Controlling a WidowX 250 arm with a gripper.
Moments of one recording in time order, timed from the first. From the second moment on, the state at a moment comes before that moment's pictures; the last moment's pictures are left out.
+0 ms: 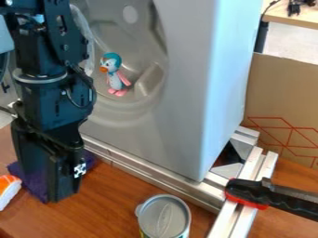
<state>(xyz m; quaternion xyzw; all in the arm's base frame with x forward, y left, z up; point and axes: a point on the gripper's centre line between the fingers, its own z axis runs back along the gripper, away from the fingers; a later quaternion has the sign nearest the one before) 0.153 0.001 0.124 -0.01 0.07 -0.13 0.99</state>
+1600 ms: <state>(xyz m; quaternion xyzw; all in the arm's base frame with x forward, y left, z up) 0.257 -0.079 0.066 0.00 -0.15 -0.06 0.99</state>
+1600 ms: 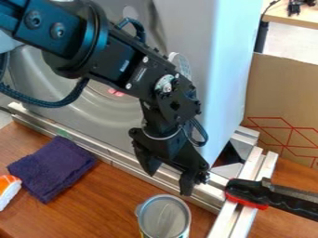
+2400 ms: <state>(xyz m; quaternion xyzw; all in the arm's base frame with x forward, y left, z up) 0.258 -0.089 0.026 -0.04 -0.14 -0.04 0.99</state>
